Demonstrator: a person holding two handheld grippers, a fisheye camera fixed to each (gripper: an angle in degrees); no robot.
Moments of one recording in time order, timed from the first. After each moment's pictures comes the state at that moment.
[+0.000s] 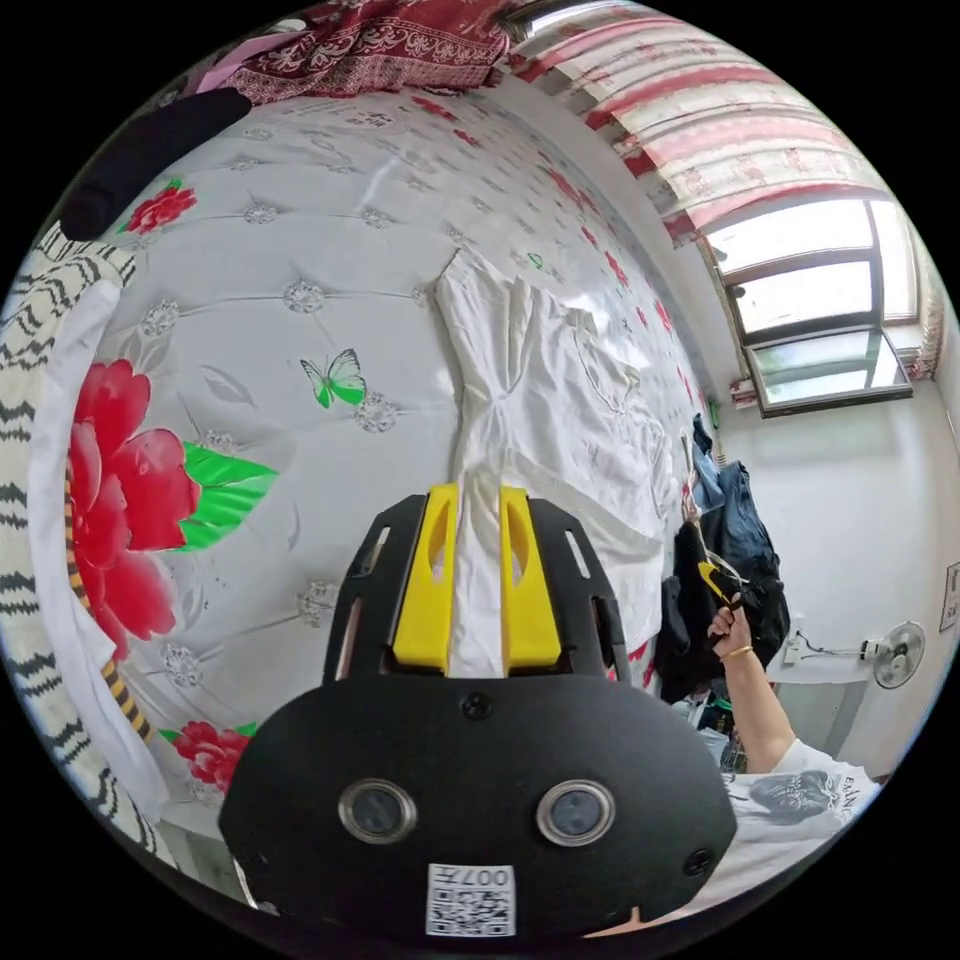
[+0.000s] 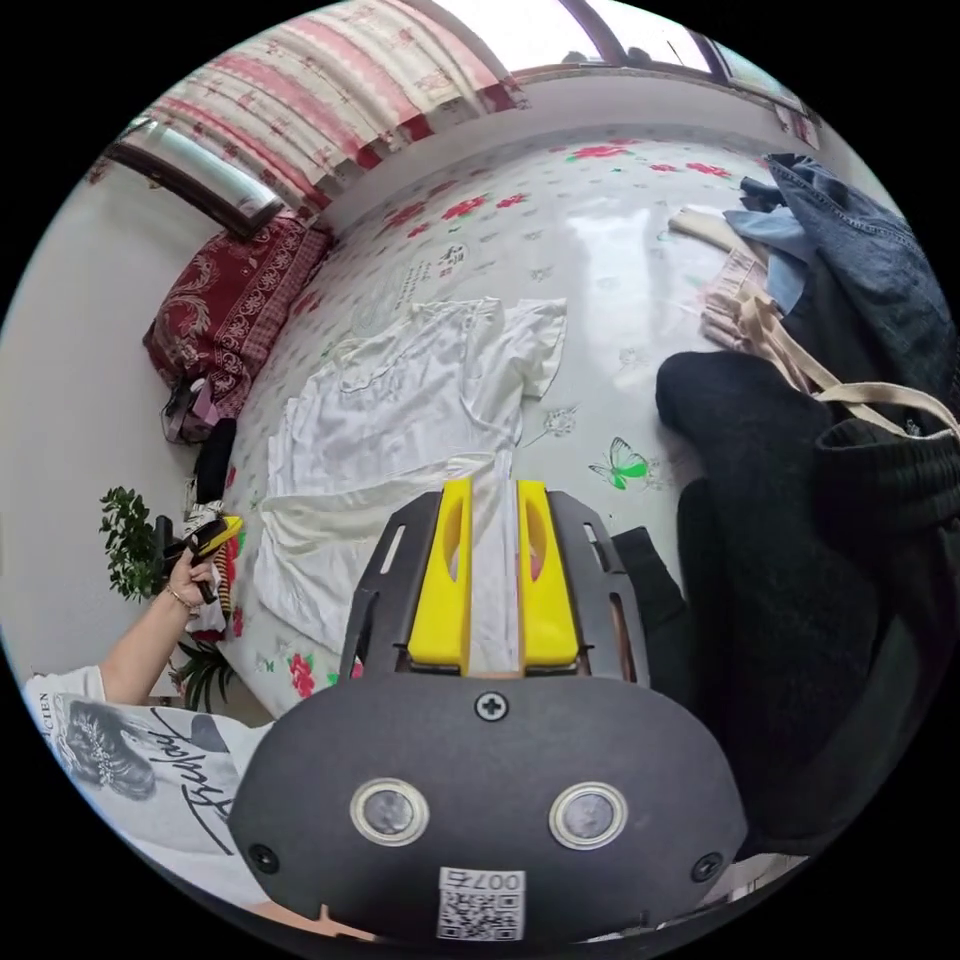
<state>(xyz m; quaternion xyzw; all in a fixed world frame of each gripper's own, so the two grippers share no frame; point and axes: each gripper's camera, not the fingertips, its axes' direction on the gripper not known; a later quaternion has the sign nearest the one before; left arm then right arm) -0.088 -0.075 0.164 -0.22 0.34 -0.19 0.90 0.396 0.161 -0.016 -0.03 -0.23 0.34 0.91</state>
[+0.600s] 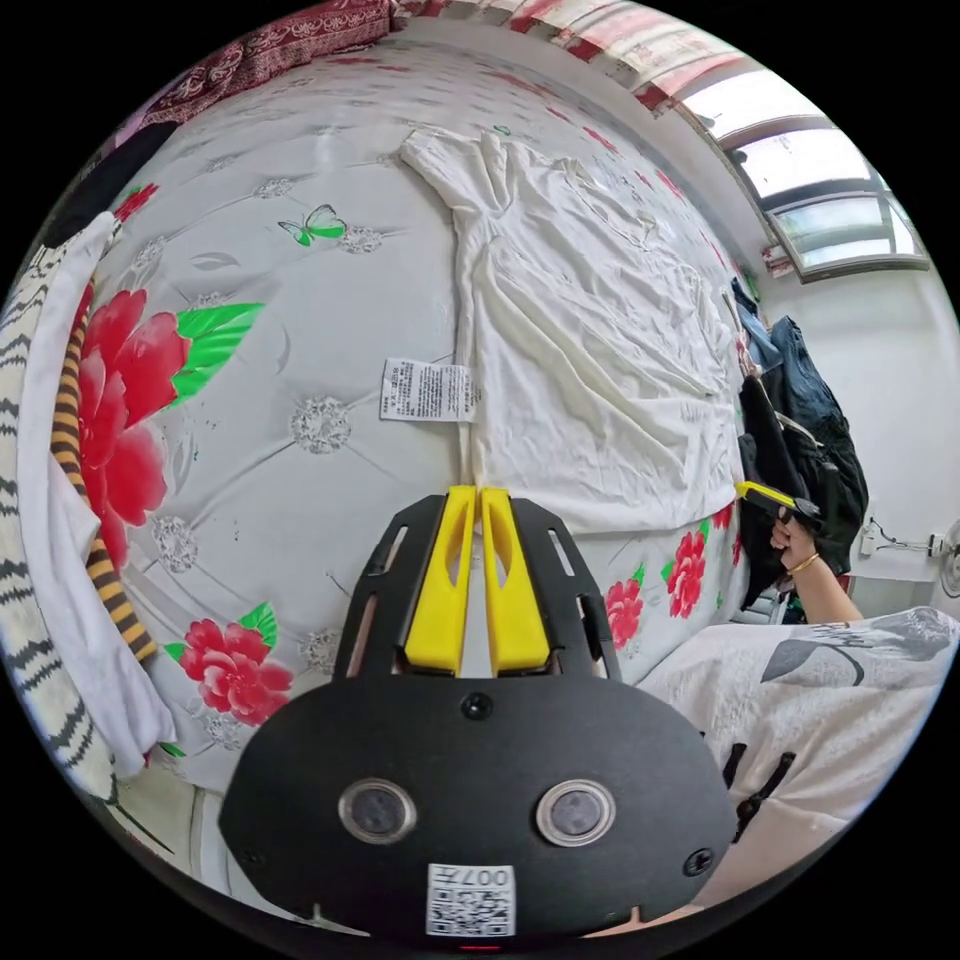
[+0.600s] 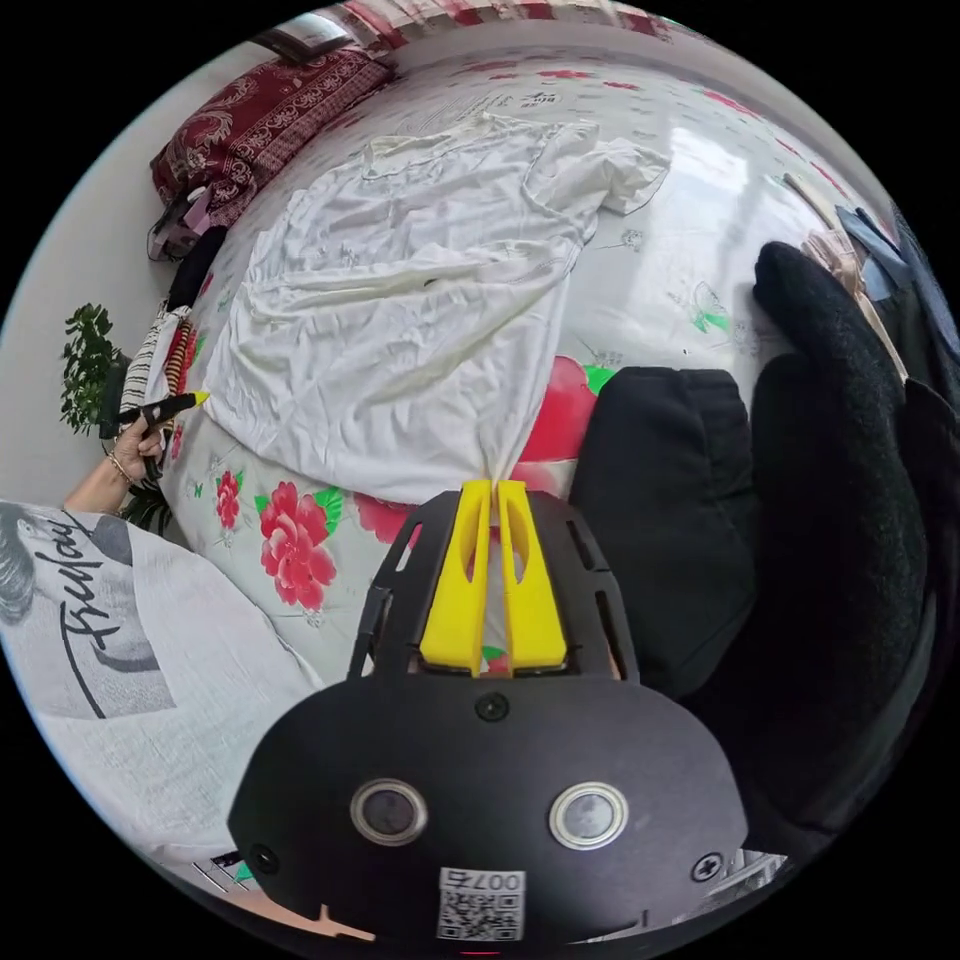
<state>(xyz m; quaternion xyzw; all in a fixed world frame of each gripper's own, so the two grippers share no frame) -0.047 0.001 0.130 -0.29 0.30 -0.04 0.91 0.309 0.210 -0.010 -0.15 -0.22 0.15 0.95</state>
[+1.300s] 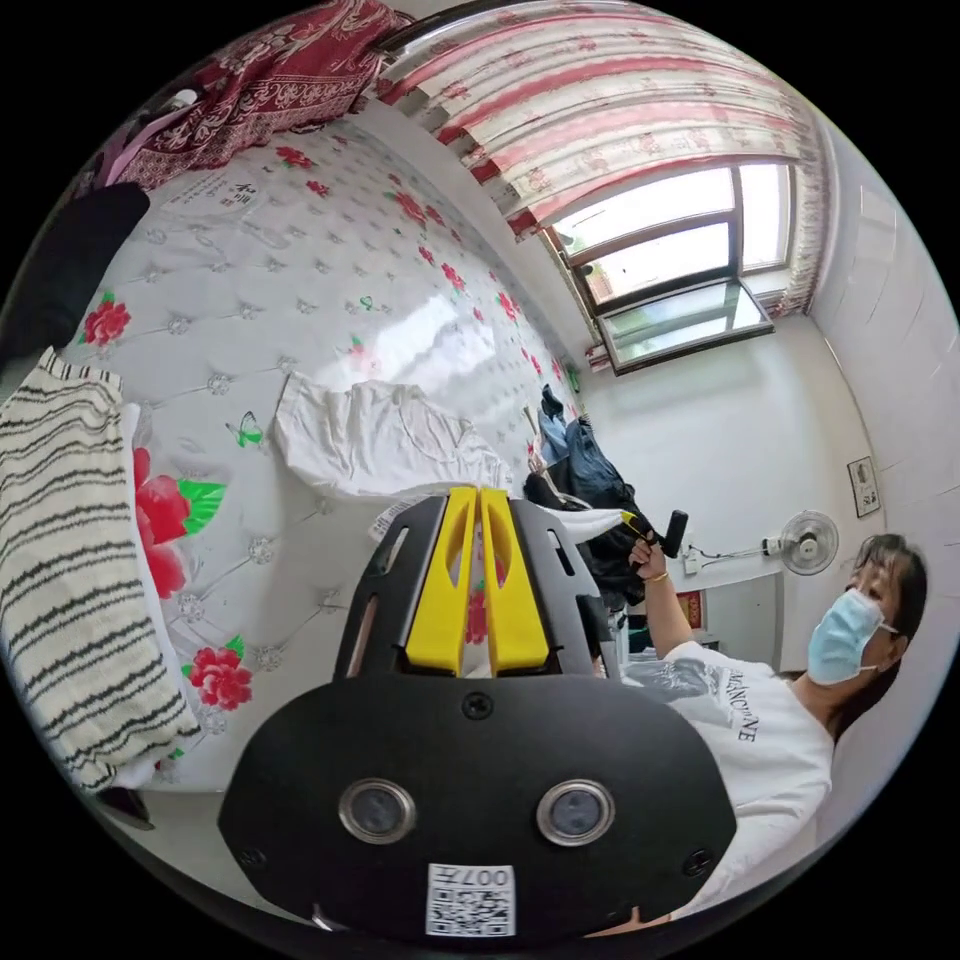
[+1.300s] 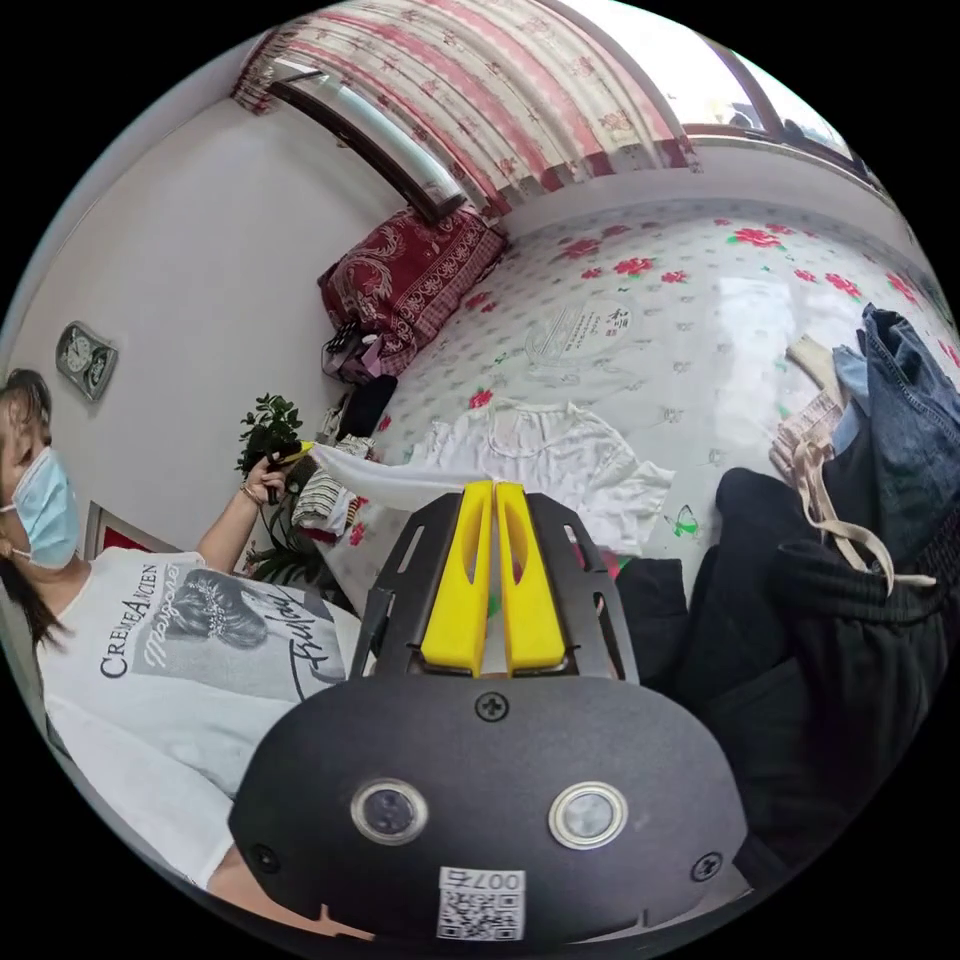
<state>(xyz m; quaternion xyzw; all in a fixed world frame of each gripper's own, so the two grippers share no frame) -0.193 -0.106 -0.014 -0.14 0.52 -0.13 0.83 0.445 0.184 -0.256 0.07 -0.34 0.18 0.92</state>
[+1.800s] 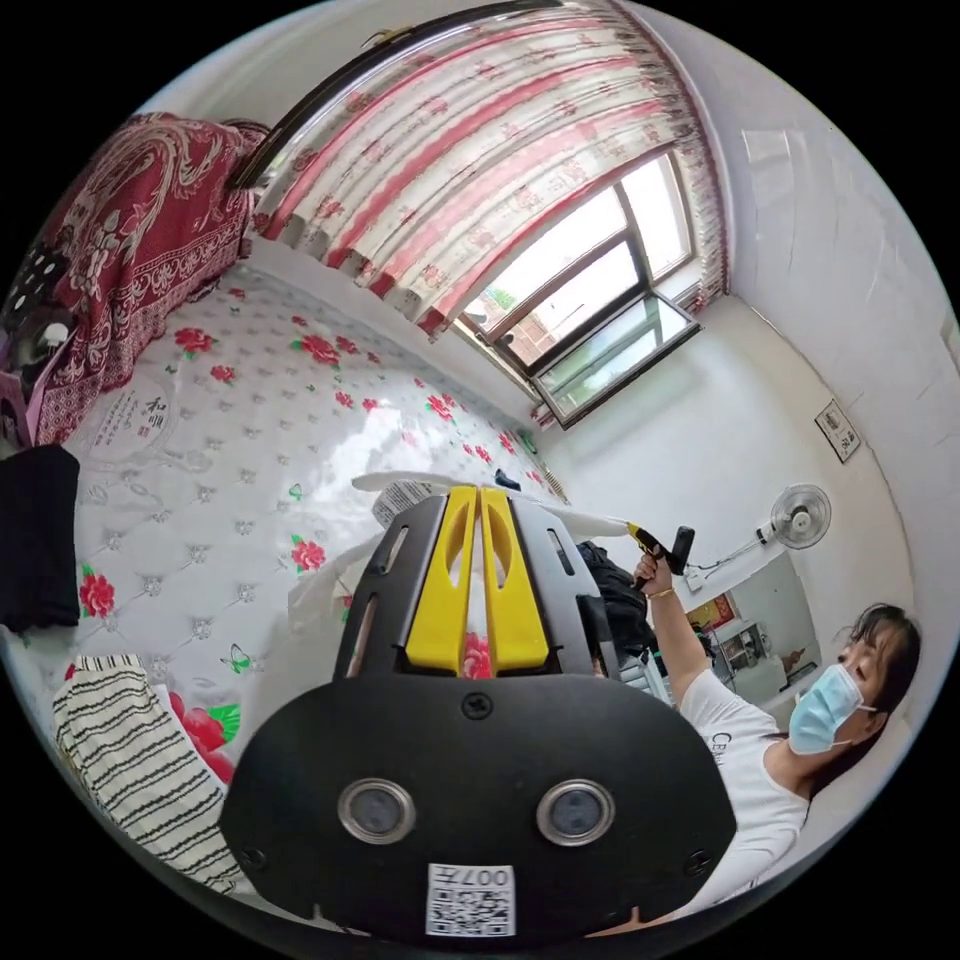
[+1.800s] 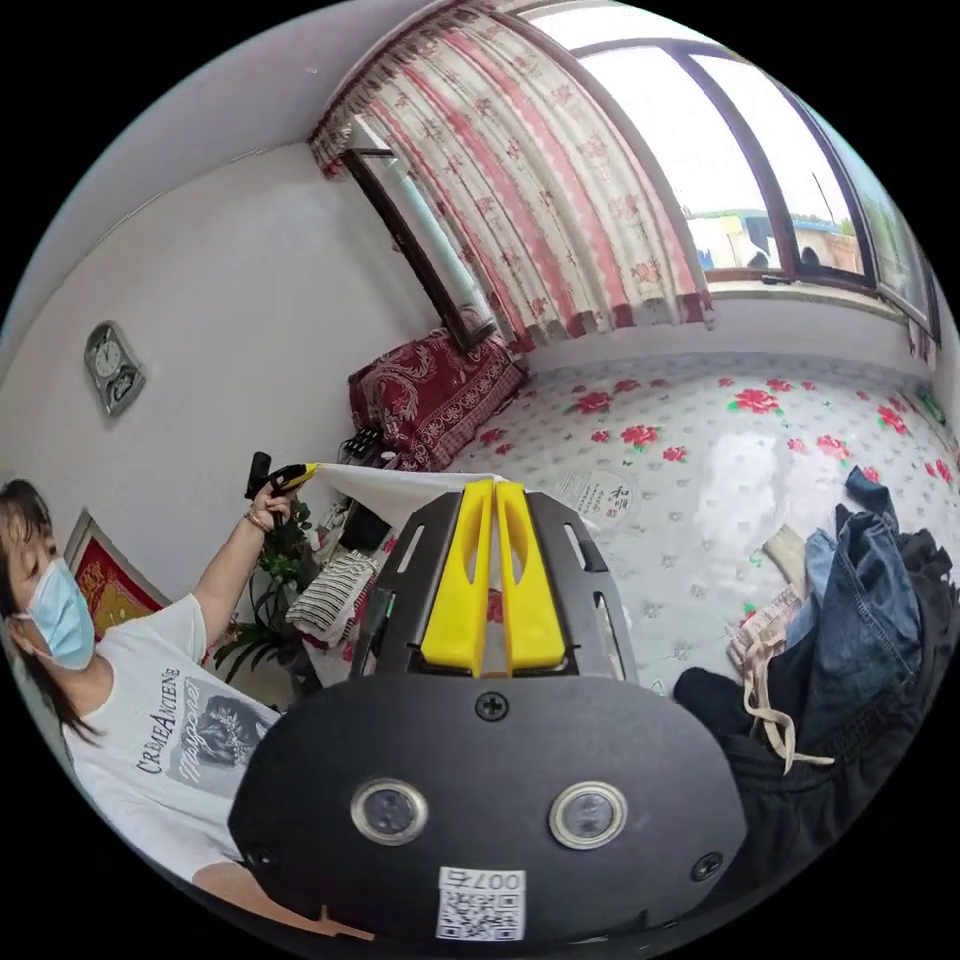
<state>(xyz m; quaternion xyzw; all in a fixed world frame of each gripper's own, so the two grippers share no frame) -0.219 -0.264 -0.107 0.02 0.52 -0.06 0.85 0.475 0.108 -0.388 0.26 -0.27 0.12 0.92</state>
